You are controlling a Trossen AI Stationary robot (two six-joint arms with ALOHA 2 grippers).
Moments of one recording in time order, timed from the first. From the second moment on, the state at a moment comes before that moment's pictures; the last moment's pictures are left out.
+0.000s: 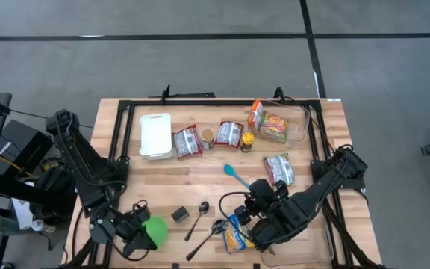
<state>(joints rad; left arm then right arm) -1.04 1.22 0.77 -0.05 -0.44 -1.42 0.66 1.92 1.94 -1.53 0.74 1.67</state>
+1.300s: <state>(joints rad) -0.85 1.59 1.19 -0.97 -0.47 -1.29 0.66 1.92 1.94 -1.51 0.77 1.67</state>
